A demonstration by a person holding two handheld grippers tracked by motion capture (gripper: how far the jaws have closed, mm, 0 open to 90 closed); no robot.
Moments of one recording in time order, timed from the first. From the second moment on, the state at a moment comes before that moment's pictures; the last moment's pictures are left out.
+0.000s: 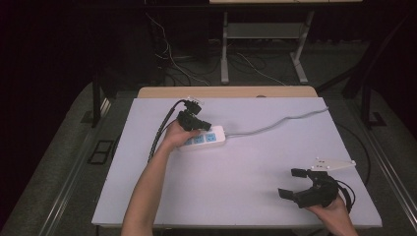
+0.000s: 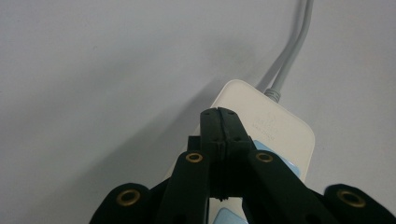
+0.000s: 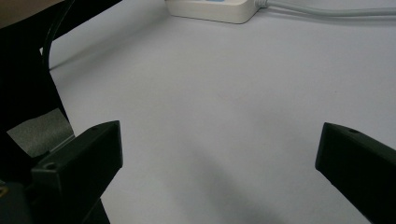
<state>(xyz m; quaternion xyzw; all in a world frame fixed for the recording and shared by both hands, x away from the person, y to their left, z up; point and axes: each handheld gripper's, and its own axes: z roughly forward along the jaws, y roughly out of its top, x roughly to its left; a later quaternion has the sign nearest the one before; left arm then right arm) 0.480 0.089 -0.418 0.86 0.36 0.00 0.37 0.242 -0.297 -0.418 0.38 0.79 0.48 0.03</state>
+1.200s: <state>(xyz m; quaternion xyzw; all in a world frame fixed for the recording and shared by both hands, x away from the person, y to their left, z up) 0.474 0.089 -0.419 0.85 0.39 0.02 0.36 0.242 -0.300 -0.417 0.38 0.79 0.48 0.04</state>
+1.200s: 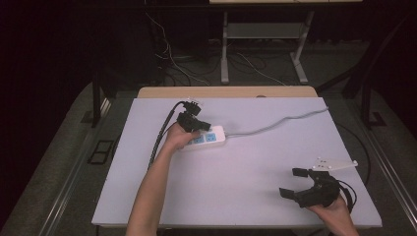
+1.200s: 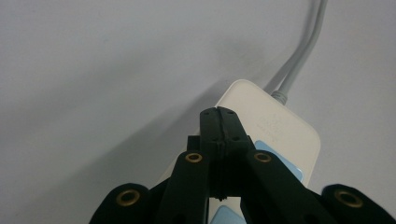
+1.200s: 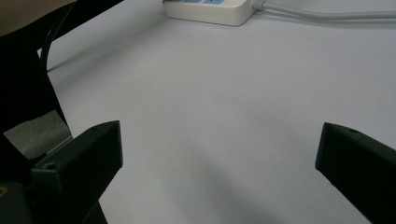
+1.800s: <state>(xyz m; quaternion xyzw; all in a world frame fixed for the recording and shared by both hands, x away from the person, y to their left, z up) 0.469 0.100 -0.395 0.82 0.39 0.04 0.41 0.243 -0.302 -0.416 0.39 0.78 0.49 0.04</state>
